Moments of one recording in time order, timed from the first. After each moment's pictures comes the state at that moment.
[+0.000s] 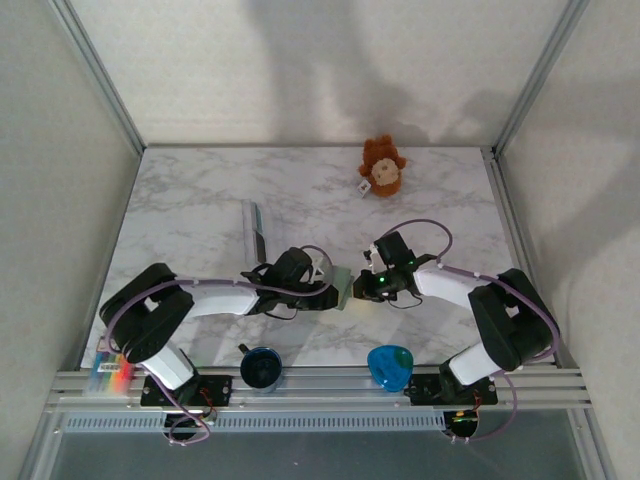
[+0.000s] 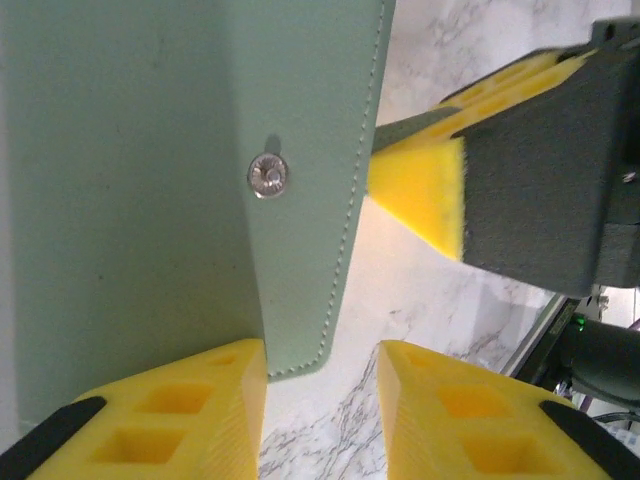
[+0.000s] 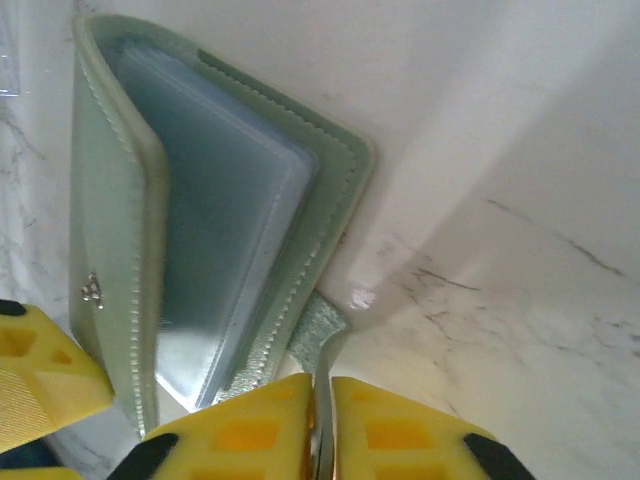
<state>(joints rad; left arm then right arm) -0.81 1.63 0.71 0.11 0.39 -0.81 0.55 1.51 0.68 -0.31 -0.43 0.54</state>
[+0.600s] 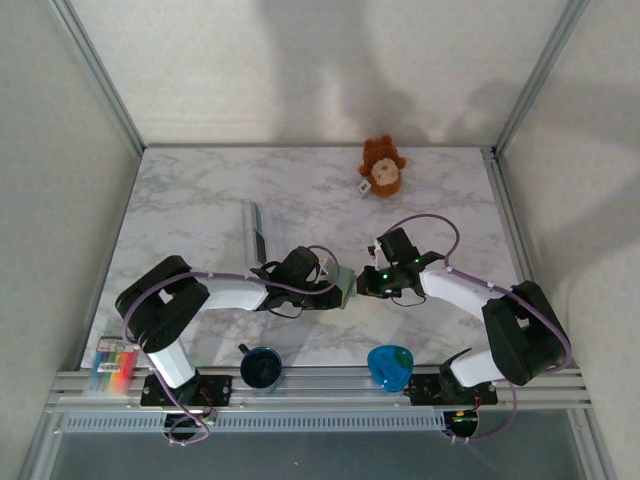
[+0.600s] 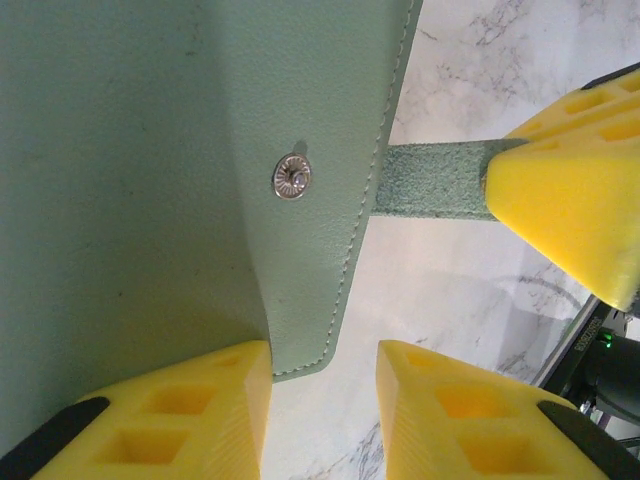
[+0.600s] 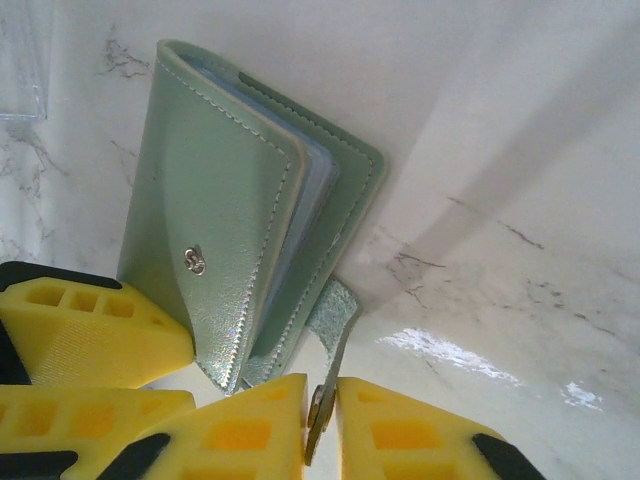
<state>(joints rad) -0.82 1.71 0.76 0.10 0.38 -0.81 0.55 1.43 0.71 -0.40 -0.37 0.54</state>
